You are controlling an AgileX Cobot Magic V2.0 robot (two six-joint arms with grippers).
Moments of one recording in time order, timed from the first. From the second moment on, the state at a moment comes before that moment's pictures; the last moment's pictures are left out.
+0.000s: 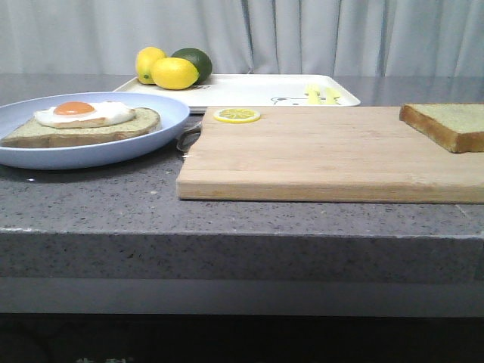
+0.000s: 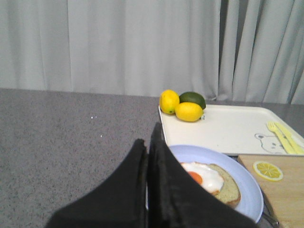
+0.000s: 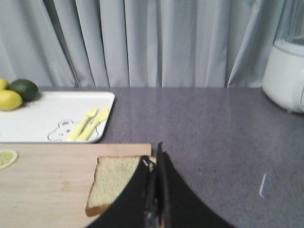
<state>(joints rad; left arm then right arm) -0.11 0.33 -0.72 -0.02 0.54 -0.07 -0.02 0.32 -0.65 -0.04 0.51 0.09</state>
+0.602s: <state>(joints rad) -0.11 0.51 -0.72 0.01 0.57 -0.07 -0.02 0.55 -0.65 -0.05 0.66 0.09</state>
